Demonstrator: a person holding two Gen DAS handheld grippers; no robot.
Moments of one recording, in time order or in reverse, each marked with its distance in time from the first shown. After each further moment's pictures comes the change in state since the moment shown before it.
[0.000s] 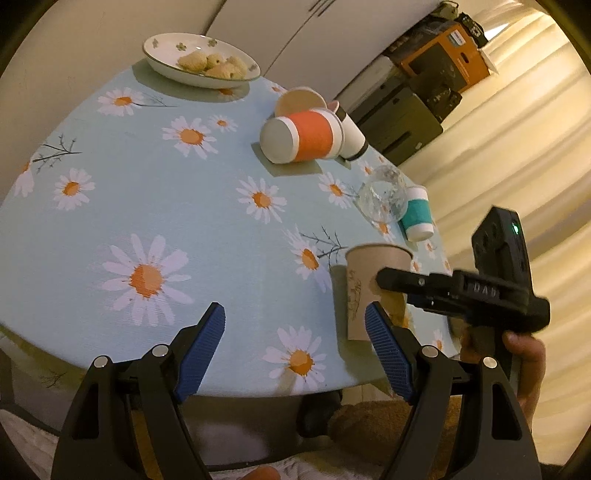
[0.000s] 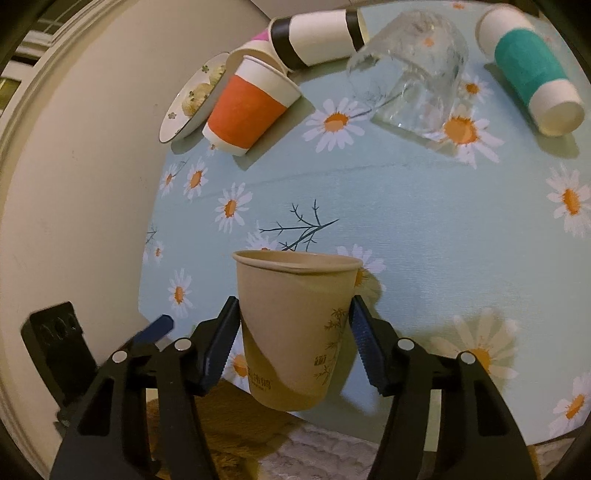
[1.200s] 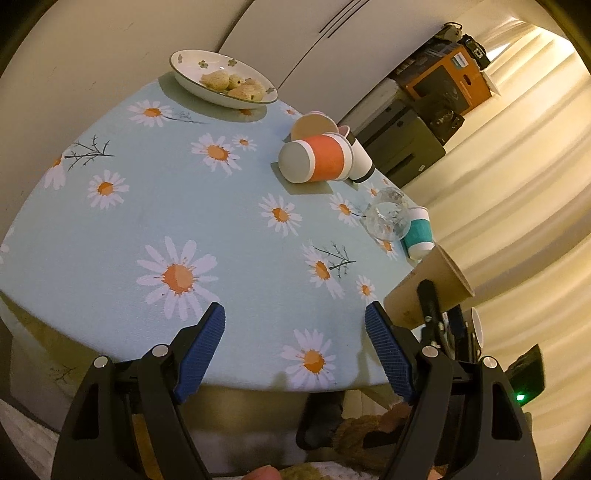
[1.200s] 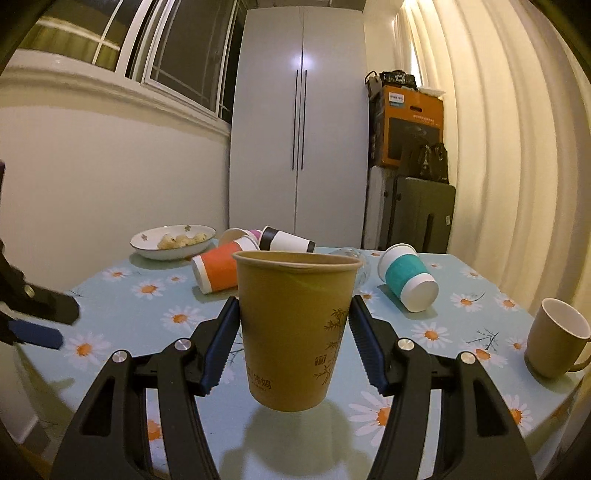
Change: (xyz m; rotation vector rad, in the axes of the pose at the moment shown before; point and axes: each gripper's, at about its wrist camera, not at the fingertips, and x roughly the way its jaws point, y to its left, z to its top) left arm -0.022 0.014 -0.010 -0.036 -0.082 0.015; right arm -0.003 0.041 -0.121 -0.361 -1.003 -0.507
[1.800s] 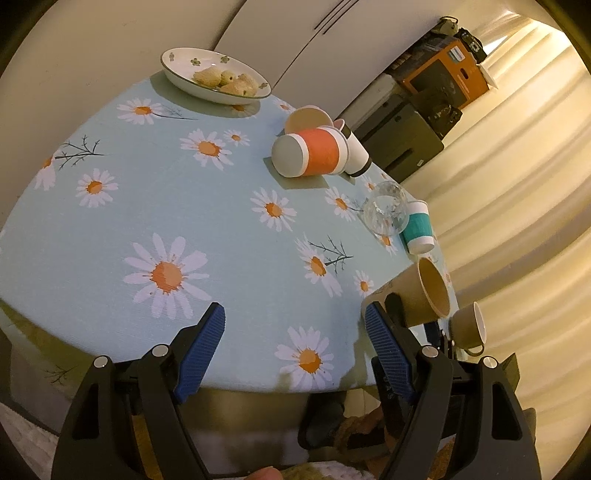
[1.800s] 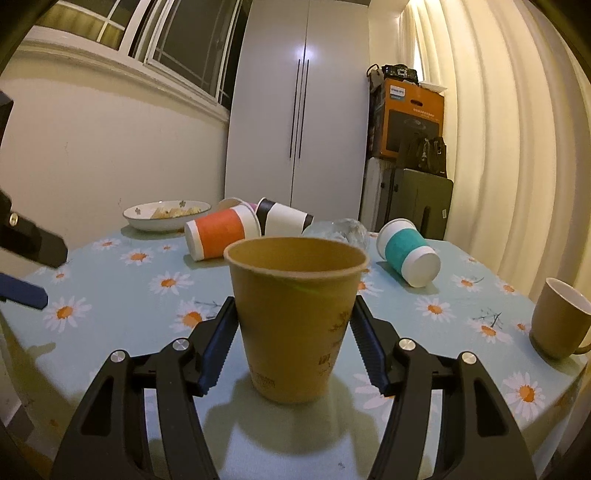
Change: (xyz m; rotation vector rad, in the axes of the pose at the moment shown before) left arm 0.008 -0.007 -0.004 0.018 0.009 -0.003; right arm 0.005 0.004 -0.032 -0.029 0.041 -0.014
